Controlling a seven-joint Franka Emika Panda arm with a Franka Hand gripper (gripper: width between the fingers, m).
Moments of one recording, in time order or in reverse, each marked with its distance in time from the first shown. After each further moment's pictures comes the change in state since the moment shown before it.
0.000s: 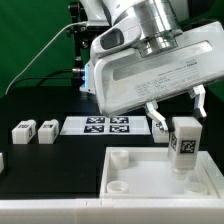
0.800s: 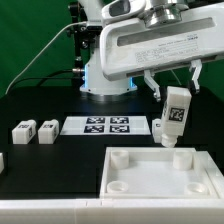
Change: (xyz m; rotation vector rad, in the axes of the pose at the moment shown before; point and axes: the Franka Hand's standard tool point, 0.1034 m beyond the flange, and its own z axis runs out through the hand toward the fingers) arm -0.018 -0.013 -0.049 -0.173 0.039 0.112
